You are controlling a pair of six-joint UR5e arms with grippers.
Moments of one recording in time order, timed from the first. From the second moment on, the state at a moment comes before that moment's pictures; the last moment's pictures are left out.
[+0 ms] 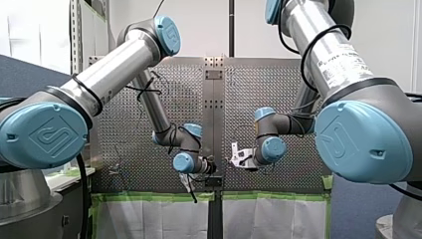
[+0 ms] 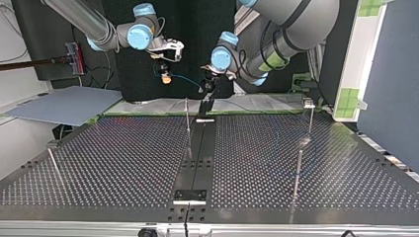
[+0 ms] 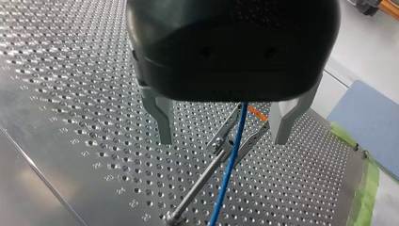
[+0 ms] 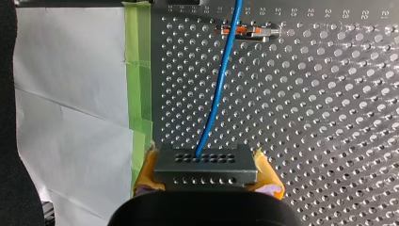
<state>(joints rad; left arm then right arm) -0.52 -2.41 -1.74 -2.37 -1.64 -2.29 2.10 -0.93 1.93 -0.60 1.56 1.56</state>
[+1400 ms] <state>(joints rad) -0.57 -2.24 -1.75 -2.72 -1.96 -1.92 2.09 -0.93 1.93 -0.60 1.56 1.56</state>
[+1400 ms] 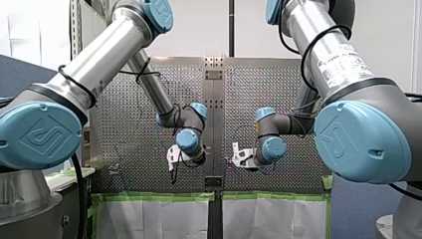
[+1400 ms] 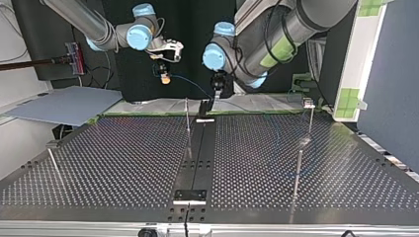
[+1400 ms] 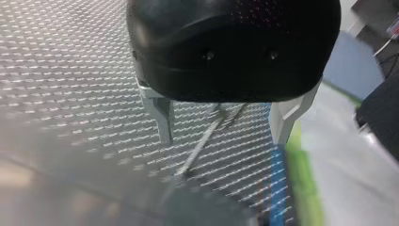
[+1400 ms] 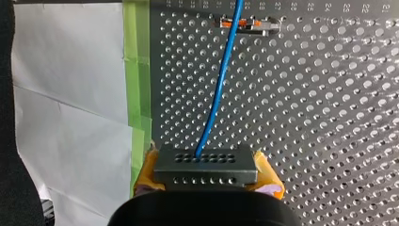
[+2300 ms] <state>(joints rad) -0.49 -2.22 -1.61 -2.98 -2.06 -1.66 2.10 -0.93 1.93 -0.60 1.56 1.56</state>
